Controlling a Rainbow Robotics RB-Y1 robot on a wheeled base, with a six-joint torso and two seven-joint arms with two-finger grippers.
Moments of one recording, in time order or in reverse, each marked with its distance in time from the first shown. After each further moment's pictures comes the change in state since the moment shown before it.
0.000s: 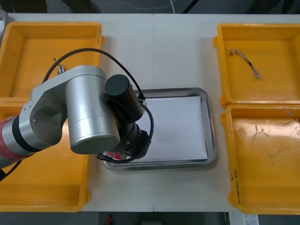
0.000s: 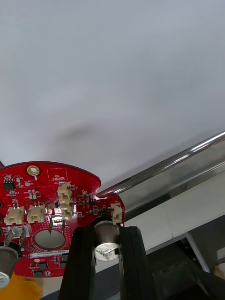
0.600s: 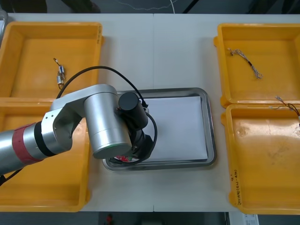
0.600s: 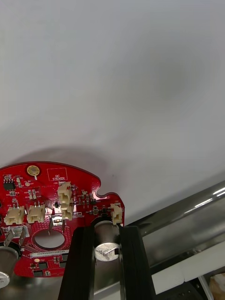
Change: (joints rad) right arm -0.061 -0.112 0.003 -0.061 -0.220 0.002 0.000; left arm -0.003 -0.015 -0.136 0.177 -0.080 -0.198 0.002
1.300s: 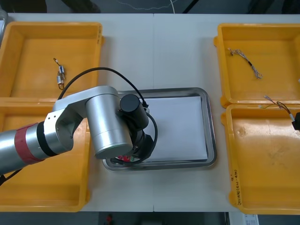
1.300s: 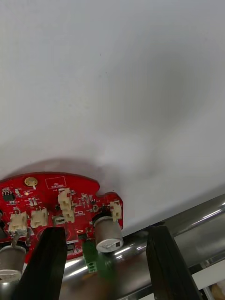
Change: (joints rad) right arm -0.042 -0.073 0.095 -0.046 -0.027 0.000 0.020; left arm -0.009 -0.001 -0.016 0.020 -0.011 -0.024 0.000
